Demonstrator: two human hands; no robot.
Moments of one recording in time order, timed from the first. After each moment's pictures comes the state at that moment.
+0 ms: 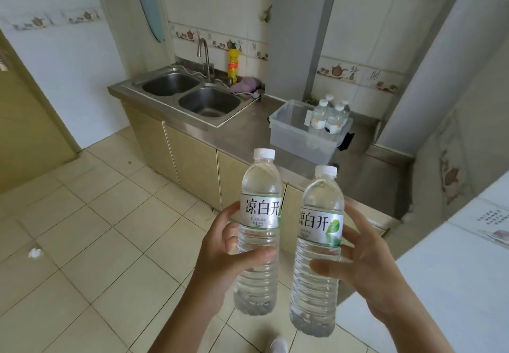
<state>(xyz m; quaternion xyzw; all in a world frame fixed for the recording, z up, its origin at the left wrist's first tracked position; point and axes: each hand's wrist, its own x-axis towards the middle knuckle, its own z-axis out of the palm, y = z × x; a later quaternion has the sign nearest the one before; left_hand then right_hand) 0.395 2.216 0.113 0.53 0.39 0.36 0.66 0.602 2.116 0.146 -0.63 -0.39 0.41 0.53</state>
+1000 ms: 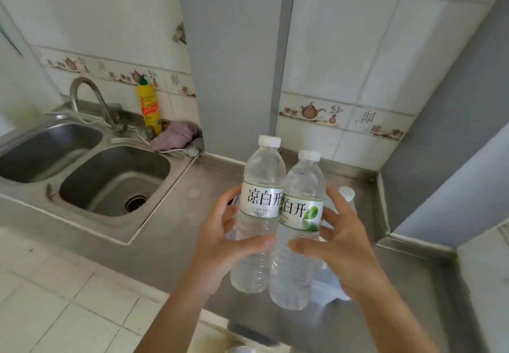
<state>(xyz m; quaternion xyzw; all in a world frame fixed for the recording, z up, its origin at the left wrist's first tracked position) 0.726 2.680 0.111 0.61 0.32 0.29 0.66 0.885 2.551 0.136 -0.66 -0.28 0.34 0.60</state>
